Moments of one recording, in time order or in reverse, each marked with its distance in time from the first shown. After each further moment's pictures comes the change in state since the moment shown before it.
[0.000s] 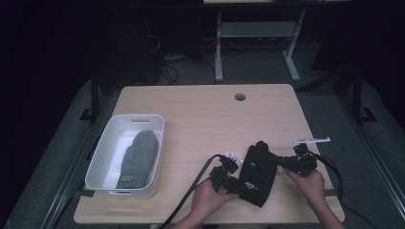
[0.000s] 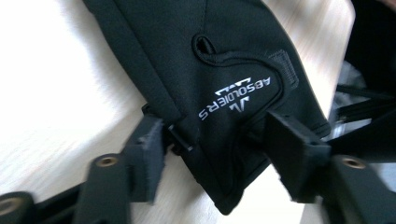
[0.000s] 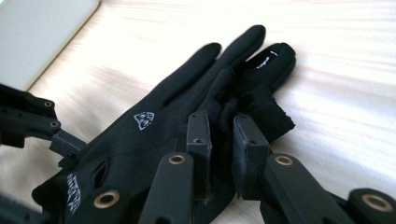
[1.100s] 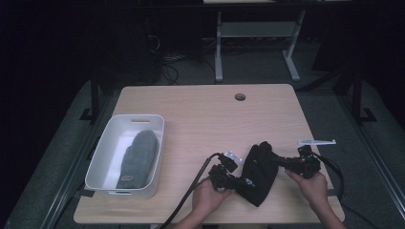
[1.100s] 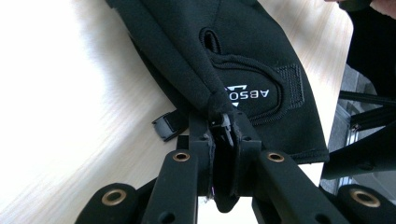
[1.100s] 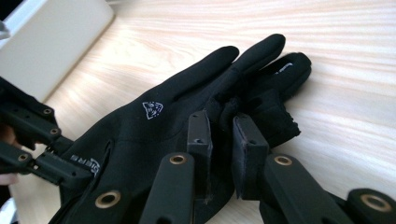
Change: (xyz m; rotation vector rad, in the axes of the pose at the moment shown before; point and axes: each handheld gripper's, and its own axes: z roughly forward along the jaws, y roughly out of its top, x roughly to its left) left arm 0.008 -0.001 -0.018 -0.065 0.018 0.023; right arm 0.003 -0.002 -0.009 -0.043 0.047 0.018
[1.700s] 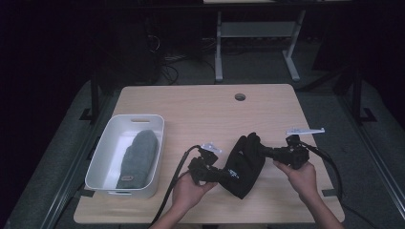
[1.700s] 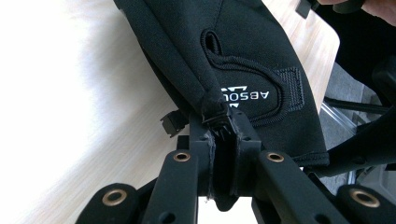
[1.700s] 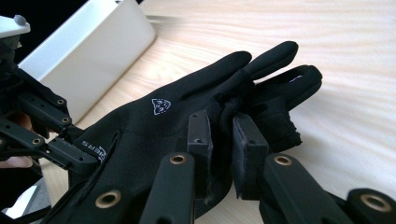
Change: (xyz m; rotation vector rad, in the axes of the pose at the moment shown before) left arm 0.010 -0.007 -0.066 -0.064 0.036 0.001; right arm 0.044 0.038 0.011 -0.021 0.069 -0.085
